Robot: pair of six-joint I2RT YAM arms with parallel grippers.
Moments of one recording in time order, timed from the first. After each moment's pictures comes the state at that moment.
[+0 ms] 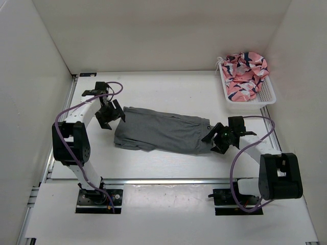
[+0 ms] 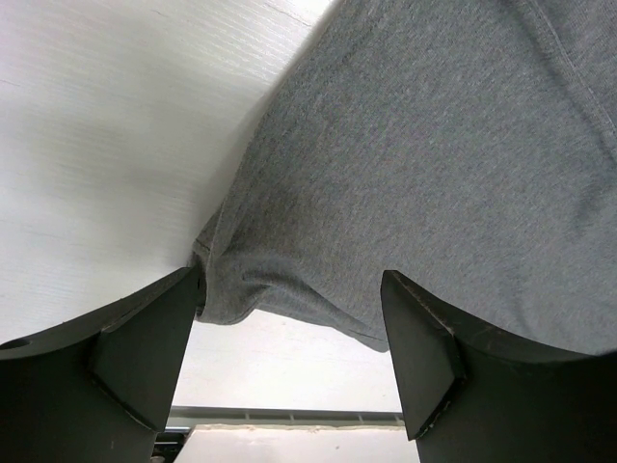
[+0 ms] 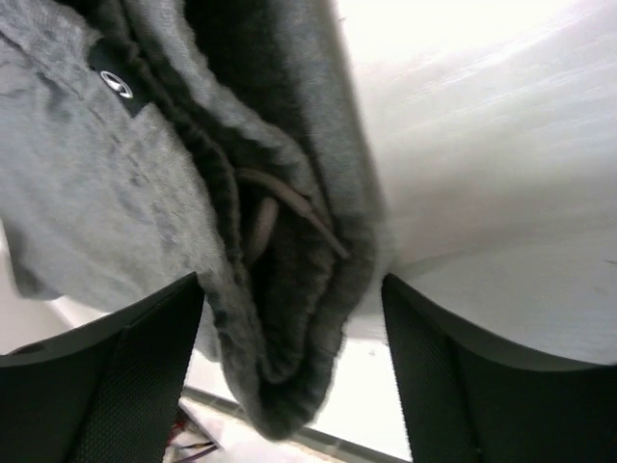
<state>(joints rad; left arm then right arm) -0.06 1.73 1.33 -0.89 0.09 -0.54 0.11 1.30 0.56 -0.32 -0.33 0.80</state>
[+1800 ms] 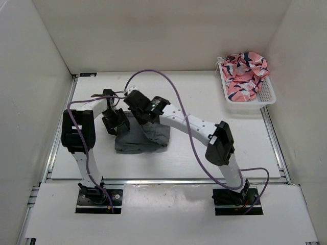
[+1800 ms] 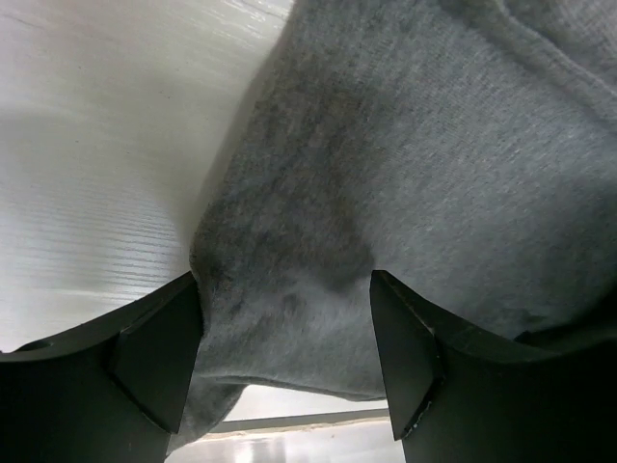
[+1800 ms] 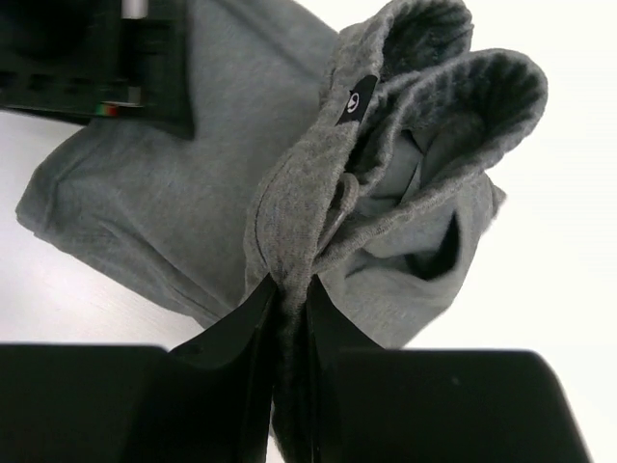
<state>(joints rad) -0.07 1.94 1.31 -0.83 0.18 -0.55 1.03 2.07 2.05 -0.87 0.32 0.24</state>
